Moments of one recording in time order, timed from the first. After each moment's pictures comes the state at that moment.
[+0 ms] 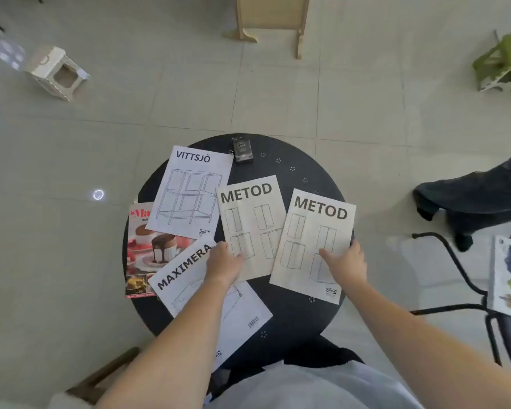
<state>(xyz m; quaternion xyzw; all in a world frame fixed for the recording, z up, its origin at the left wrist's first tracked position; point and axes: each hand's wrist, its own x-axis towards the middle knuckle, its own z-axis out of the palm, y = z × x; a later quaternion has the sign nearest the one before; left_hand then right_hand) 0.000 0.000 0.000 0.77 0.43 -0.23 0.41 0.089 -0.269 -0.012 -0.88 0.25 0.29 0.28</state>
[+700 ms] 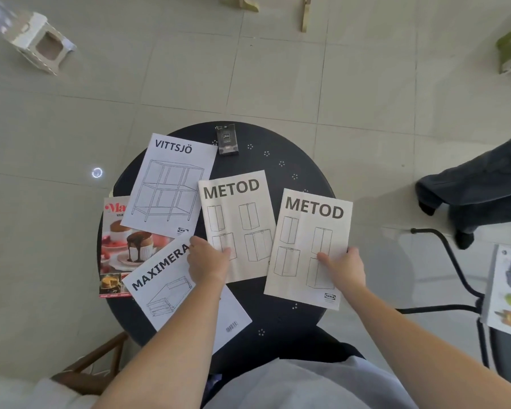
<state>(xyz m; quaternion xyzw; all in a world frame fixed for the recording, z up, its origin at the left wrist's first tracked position) 0.039 -0.030 -0.026 0.75 0.57 -0.17 0.30 0.127 -0.310 -0.041 -0.85 0.27 0.34 0.30</state>
